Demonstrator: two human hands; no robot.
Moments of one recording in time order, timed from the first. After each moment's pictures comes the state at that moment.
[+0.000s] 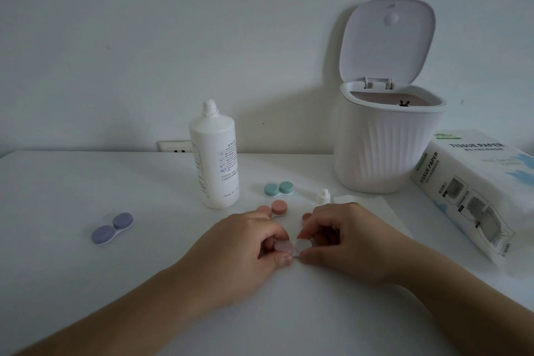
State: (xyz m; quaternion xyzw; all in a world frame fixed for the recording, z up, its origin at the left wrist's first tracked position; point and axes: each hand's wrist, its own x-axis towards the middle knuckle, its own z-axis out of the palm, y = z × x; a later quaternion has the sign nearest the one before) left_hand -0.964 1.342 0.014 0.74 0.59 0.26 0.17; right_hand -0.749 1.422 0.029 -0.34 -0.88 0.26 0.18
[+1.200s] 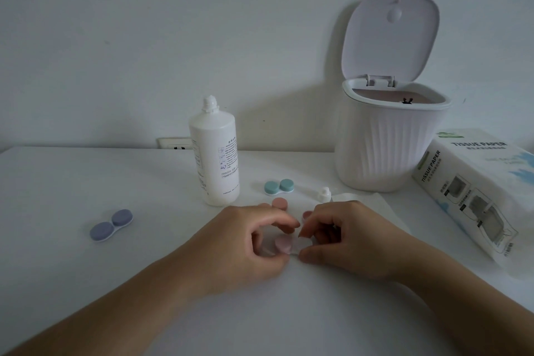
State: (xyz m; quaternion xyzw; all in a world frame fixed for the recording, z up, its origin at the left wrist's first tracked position) left_hand -0.970 1.342 0.015 0.74 0.55 0.33 0.21; right_hand -0.748 1.422 0.029 -0.34 -0.88 0.27 0.17
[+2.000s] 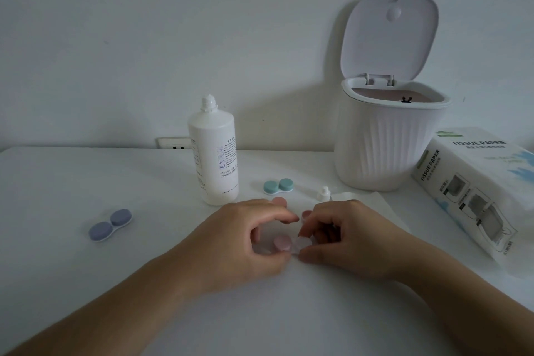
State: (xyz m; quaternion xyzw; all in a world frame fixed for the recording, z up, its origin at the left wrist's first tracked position) left_hand -0.970 1.345 0.017 0.76 0.54 0.32 0.16; right_hand -0.748 1.422 0.029 -0.34 -0.88 0.28 0.18
